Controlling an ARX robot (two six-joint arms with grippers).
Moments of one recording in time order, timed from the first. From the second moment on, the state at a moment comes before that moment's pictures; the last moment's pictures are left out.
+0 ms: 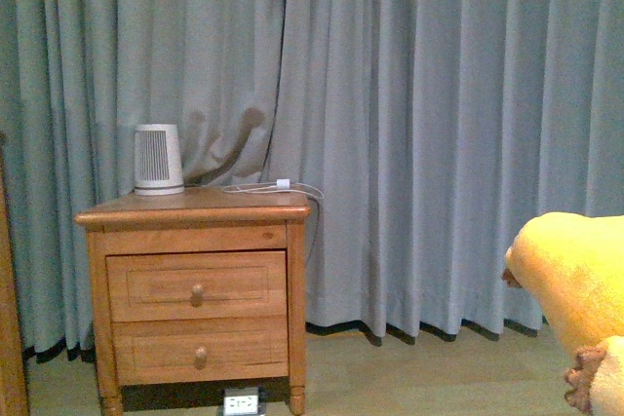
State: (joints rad) left arm 0.00 0.00 0.01 0.00 0.00 0.00; right arm 0.11 0.19 0.01 0.27 0.06 0.12
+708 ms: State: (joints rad) left arm 0.00 0.00 0.01 0.00 0.00 0.00; right arm 0.11 0.19 0.01 0.27 0.06 0.12
